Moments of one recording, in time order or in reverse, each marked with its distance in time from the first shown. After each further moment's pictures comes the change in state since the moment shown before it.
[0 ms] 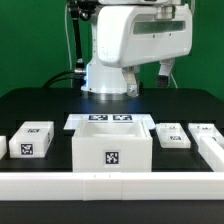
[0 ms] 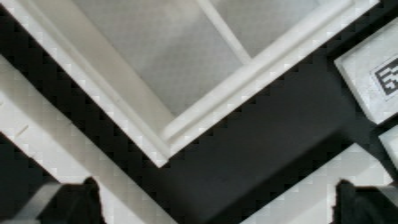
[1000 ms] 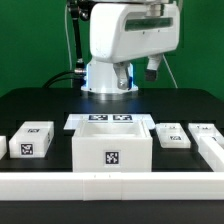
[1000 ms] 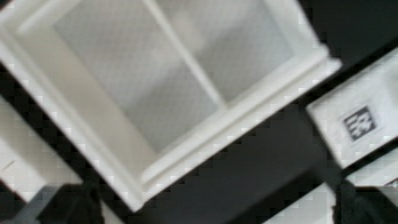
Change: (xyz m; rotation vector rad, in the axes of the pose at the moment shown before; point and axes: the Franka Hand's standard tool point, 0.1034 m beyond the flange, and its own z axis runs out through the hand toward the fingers) arm -0.042 -0.017 -0.004 0.017 -0.033 -0.158
